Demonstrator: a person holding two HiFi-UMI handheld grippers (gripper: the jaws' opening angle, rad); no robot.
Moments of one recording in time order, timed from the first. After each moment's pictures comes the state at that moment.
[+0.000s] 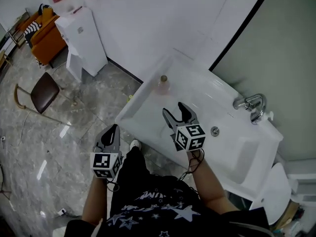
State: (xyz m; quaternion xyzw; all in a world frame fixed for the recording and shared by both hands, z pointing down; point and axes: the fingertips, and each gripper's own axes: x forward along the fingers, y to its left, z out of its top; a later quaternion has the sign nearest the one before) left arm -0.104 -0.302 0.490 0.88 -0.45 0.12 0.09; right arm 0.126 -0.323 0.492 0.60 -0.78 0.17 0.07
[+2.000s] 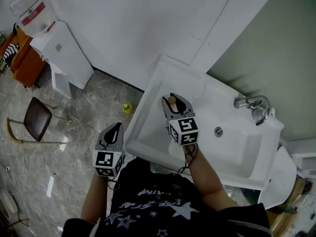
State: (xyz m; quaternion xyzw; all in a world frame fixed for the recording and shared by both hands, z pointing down) left arm -0.055 -0.422 0.493 0.93 -0.33 0.16 0.09; right arm 0.149 -0.437 0.474 0.67 -0.72 0.11 0.12
